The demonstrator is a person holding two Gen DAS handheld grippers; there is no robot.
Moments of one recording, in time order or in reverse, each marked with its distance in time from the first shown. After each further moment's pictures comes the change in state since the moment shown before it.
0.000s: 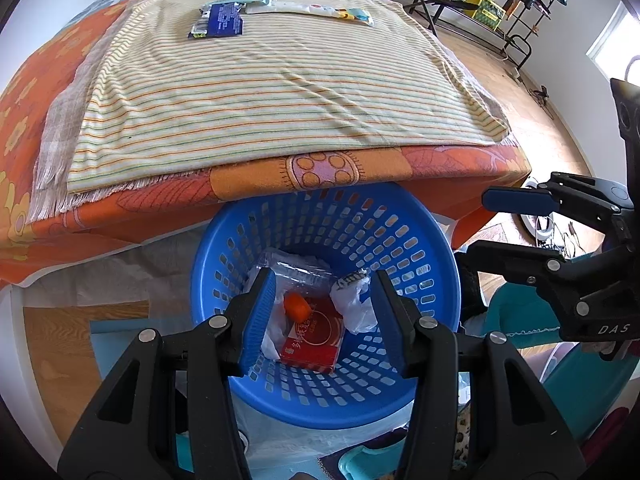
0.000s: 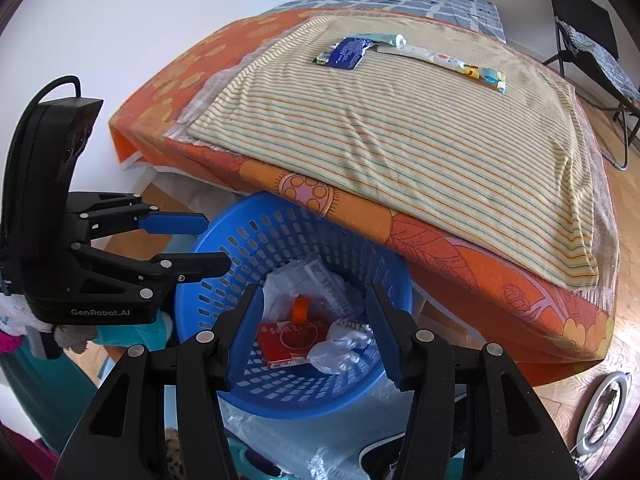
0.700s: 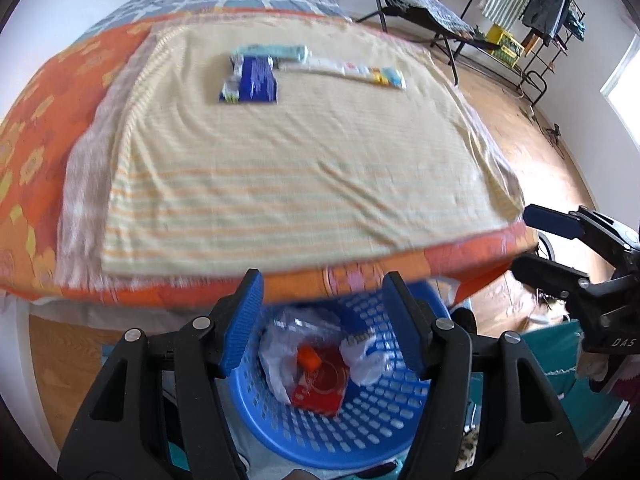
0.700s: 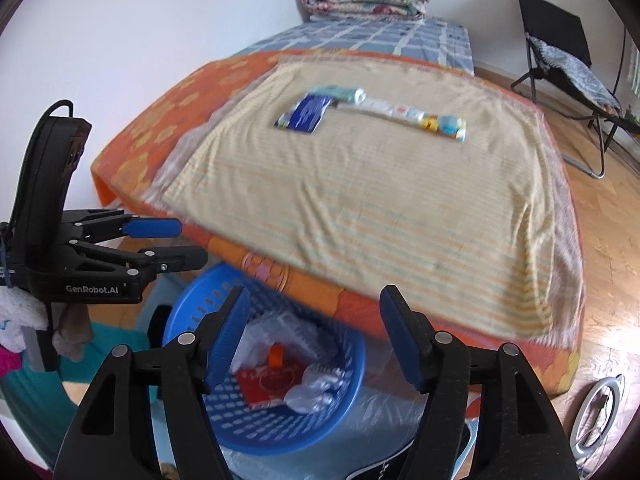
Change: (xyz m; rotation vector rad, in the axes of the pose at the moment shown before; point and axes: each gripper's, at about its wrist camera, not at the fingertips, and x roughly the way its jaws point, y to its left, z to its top) left arm -0.021 0.025 0.076 -0.077 -0.093 0.028; right arm -0.035 -0.033 0.050 0.055 -0.141 -0.068
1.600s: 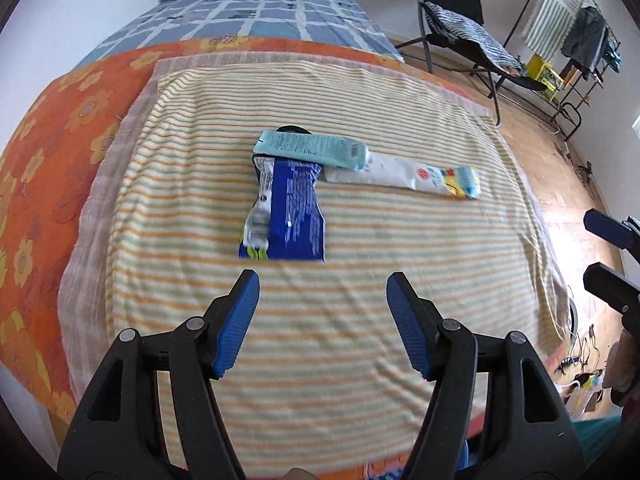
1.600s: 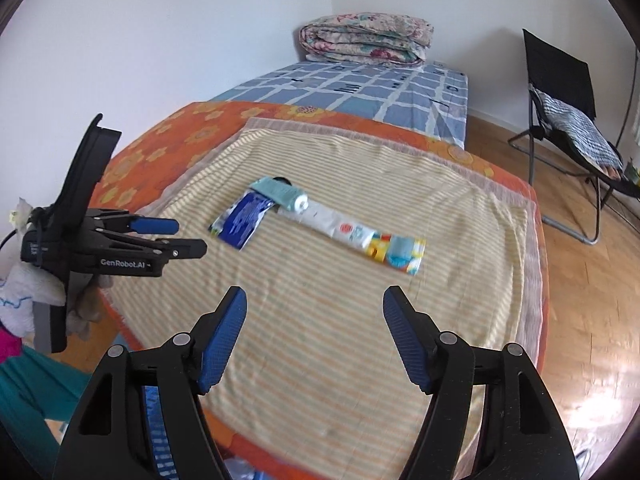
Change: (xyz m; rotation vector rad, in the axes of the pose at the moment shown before) left arm 0.073 0.040 0.151 -0.089 -0.037 0.090; right arm 0.038 -0.076 0.129 -0.097 -0.093 -0.022
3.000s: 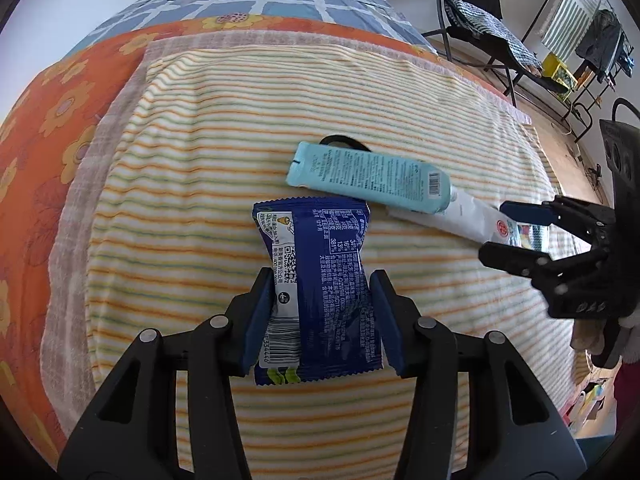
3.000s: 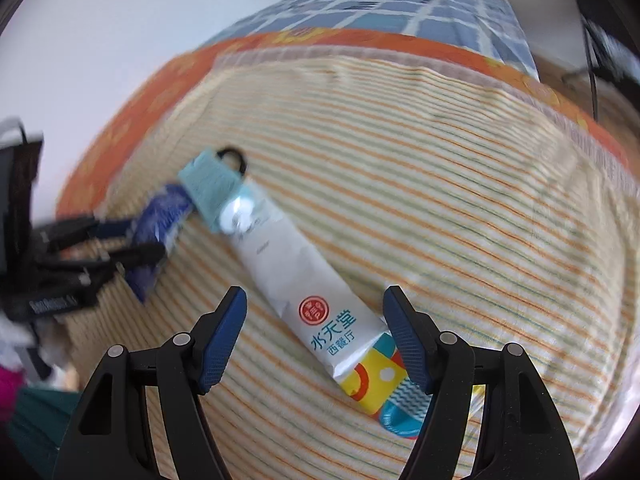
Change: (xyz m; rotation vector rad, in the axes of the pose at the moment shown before) left arm 0.063 0.042 0.035 -0.012 0.039 0.007; right arm 0.177 -0.024 0.038 -0.011 0.255 0.102
